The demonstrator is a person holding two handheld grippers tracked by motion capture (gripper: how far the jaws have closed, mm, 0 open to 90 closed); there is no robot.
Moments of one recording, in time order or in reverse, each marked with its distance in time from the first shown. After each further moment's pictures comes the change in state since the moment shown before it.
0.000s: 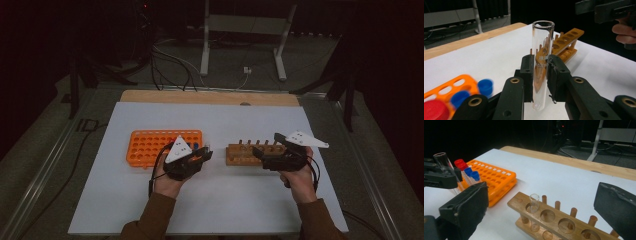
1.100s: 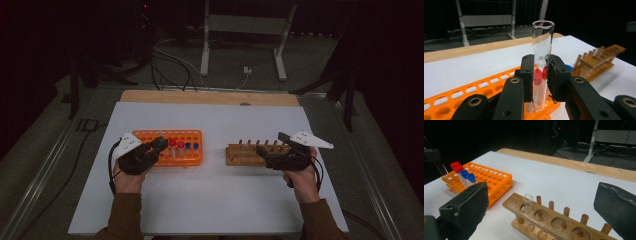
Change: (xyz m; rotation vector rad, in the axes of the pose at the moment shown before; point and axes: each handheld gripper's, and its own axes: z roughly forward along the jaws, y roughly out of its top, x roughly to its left) left arm 0.066 -0.016 -0.076 -0.083 0.231 -0.130; right arm -0.006 0.000 -0.005 -0.016 -0.022 0.008
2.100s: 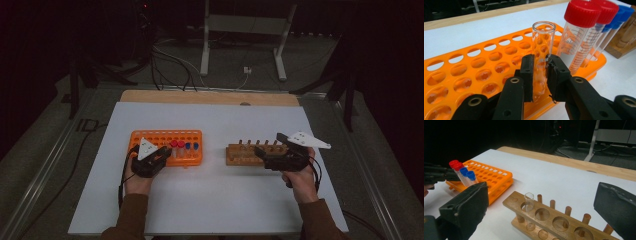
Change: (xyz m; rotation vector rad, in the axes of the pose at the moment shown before) left arm 0.003 -0.045 0.042 0.208 0.114 0.069; right arm 0.002 -0.002 0.004 0.012 0.003 -0.012
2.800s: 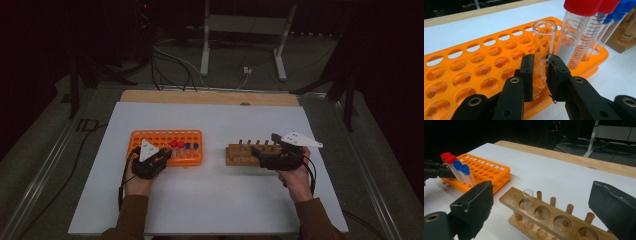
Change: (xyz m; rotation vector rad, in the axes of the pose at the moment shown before) left arm -0.002 -0.003 0.001 0.024 0.012 0.017; right arm 0.002 -0.005 0.014 0.034 -0.014 -0.022
